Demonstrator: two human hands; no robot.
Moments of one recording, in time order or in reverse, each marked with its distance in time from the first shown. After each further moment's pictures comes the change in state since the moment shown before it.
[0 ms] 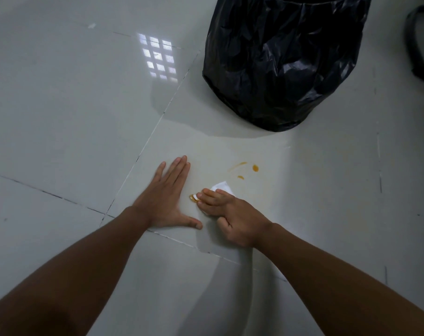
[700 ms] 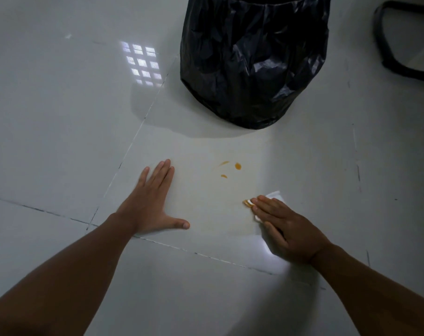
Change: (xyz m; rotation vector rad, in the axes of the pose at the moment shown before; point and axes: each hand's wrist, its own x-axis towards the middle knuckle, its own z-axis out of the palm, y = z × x) left_hand 0.000 0.005 -0.002 -0.003 -0.015 -0.017; right_hand -0.132 0.058 -0.020 -0.189 0.281 0.122
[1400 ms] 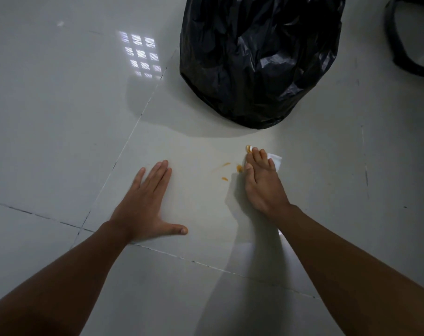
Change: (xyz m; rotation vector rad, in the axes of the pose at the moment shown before) left_hand 0.001 -0.004 0.006 0.018 0.051 0.010; right_hand 0.124 -0.004 0.006 0.178 0.156 0.542
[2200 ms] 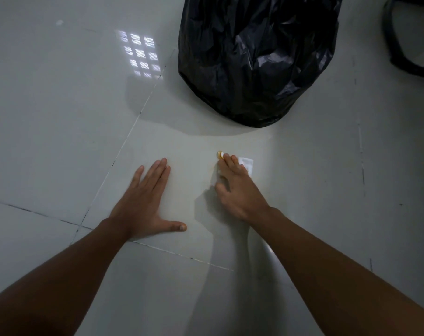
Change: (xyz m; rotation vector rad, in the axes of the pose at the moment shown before) left_hand 0.000 0.002 -0.004 0.019 -0.015 -0.008; right_hand -0.019 -0.038 0.014 0.042 -0.200 -0.131
